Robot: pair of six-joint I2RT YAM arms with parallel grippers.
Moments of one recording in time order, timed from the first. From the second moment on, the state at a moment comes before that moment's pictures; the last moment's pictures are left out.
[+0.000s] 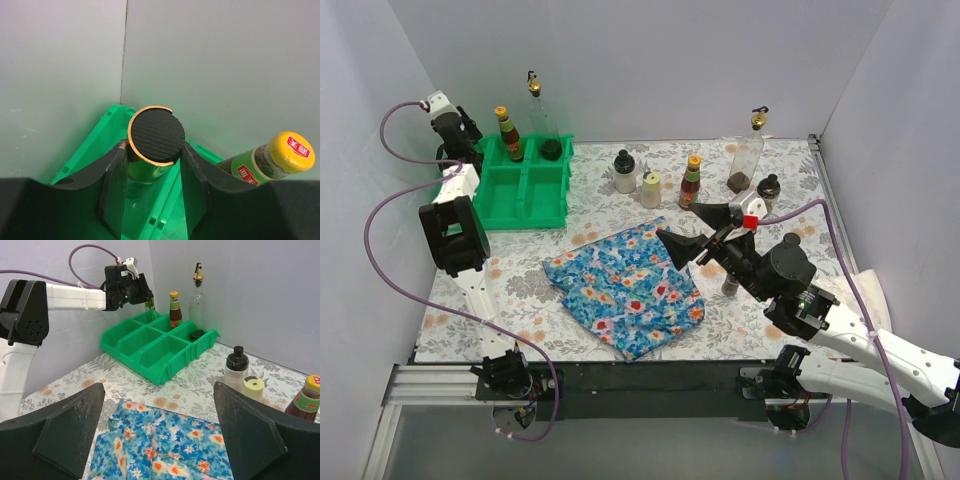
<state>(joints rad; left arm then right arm) 0.28 2.30 1.91 0.28 -0.14 -0.23 1.01 0.80 0.76 0.27 0.18 0.09</state>
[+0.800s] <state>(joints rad) 0.28 2.35 1.91 0.32 -0.13 -0.23 1.01 0.80 0.76 0.28 0.21 0.07</state>
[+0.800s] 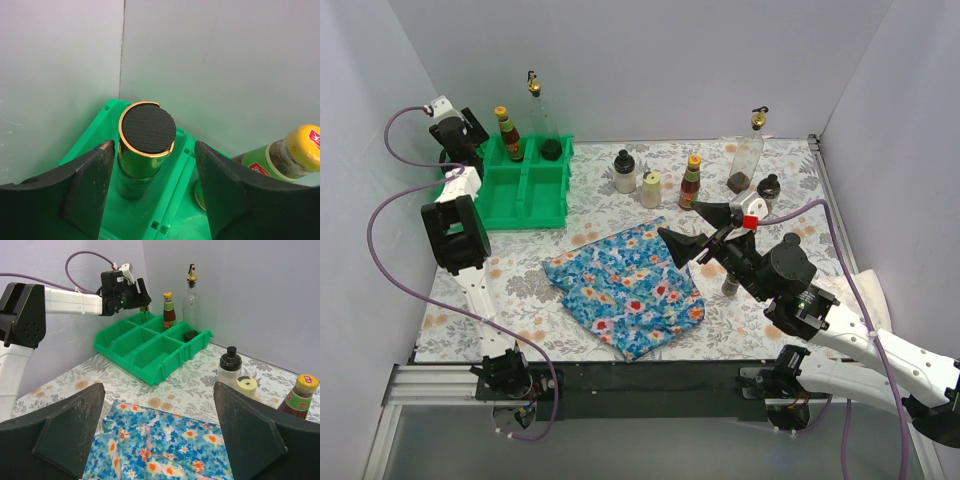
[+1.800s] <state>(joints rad) 0.28 1.79 1.66 -0.05 -0.04 -0.51 1.01 0.72 0.89 -0.10 0.43 0.23</state>
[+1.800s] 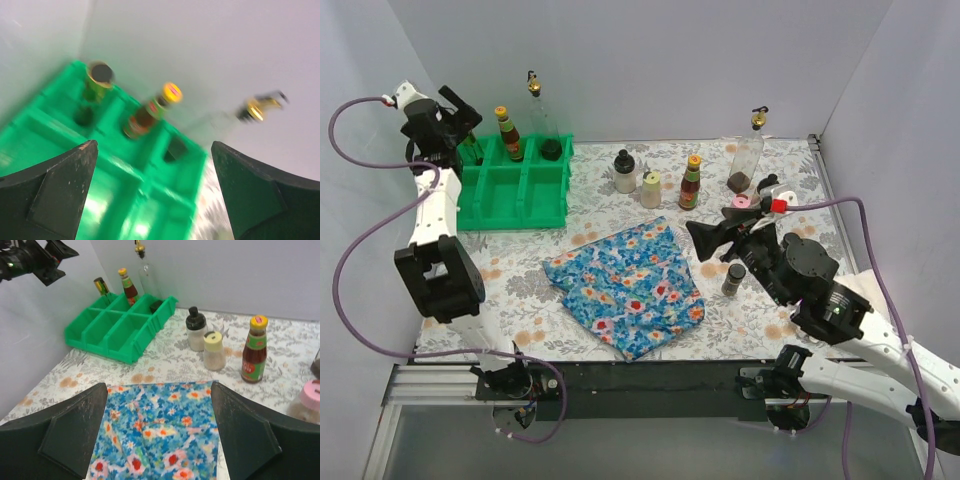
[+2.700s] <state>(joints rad) -0.35 1.23 1.21 -0.30 0.35 -0.46 0.93 0.95 1.19 -0.73 0.48 0.50</state>
